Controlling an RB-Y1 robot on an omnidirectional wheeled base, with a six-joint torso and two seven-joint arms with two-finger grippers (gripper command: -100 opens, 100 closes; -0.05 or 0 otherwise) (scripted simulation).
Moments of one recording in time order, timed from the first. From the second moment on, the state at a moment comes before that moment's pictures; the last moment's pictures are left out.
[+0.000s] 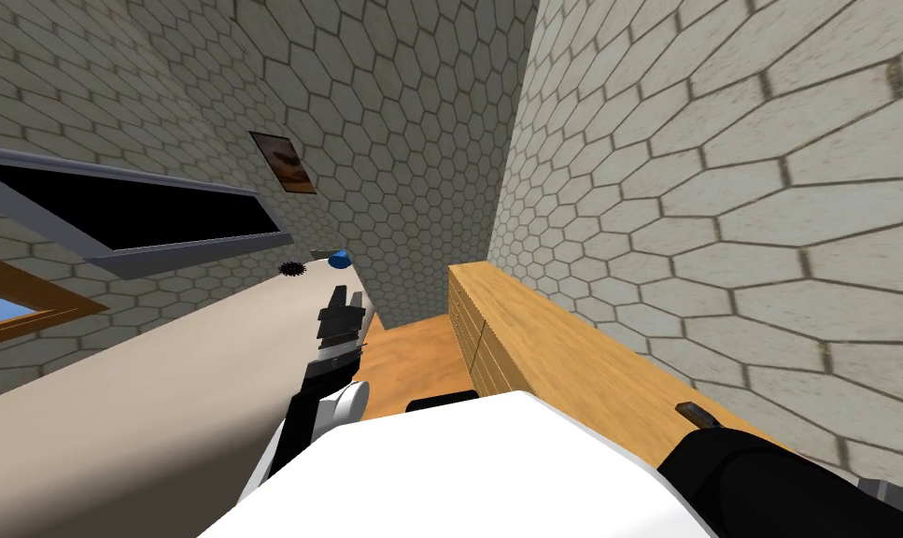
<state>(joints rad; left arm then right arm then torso) 0.47 -0.04 -0.03 -2.28 0.04 -0.40 -0.10 0.78 -1.79 0.88 -0.88 -0.12 -0.76 0.36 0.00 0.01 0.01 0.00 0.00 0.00</state>
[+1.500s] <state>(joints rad) 0.47 -0.04 -0.03 -2.28 0.04 -0.40 -0.10 0.83 -2.00 0.92 -1.01 -0.22 -0.95 0.43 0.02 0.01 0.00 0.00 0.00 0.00</state>
